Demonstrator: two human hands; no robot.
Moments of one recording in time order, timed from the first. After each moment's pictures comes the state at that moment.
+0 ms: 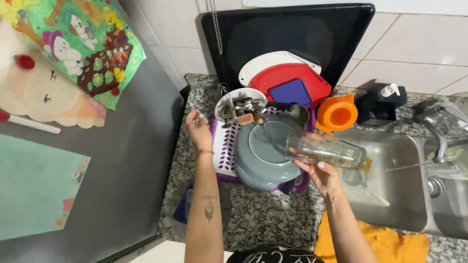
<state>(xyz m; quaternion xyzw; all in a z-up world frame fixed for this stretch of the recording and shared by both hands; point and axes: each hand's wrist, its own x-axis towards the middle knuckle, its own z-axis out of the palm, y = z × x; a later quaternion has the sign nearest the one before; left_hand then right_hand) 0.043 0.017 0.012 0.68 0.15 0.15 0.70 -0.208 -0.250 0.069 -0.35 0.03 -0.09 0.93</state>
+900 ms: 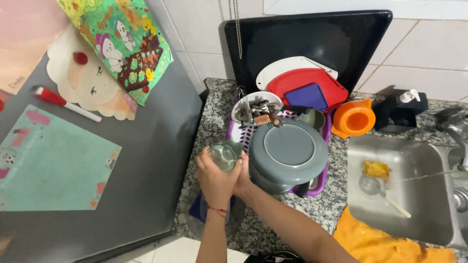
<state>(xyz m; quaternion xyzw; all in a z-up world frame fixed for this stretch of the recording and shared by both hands) -0.134 0.050 0.177 0.91 0.01 0.15 0.38 -0.109 -0.006 0.058 -0.01 0.18 0.22 0.96</state>
